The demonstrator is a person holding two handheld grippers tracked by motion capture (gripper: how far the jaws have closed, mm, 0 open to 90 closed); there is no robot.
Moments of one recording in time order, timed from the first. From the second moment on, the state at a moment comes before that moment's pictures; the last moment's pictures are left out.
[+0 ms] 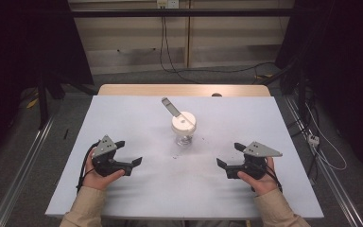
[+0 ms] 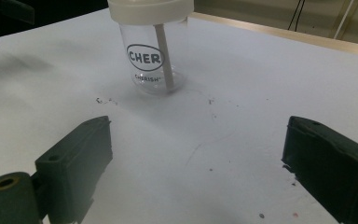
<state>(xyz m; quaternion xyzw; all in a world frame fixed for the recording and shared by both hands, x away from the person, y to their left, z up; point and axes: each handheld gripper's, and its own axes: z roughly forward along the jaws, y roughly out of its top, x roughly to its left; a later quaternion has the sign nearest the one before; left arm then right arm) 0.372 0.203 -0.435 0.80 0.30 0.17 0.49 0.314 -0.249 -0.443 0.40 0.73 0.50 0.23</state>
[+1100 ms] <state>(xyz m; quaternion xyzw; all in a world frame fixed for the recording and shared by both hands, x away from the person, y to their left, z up) 0.366 0.222 -0.440 0.80 0.32 0.17 0.49 0.301 -0.268 -0.450 0.41 0.73 0.49 0.24</state>
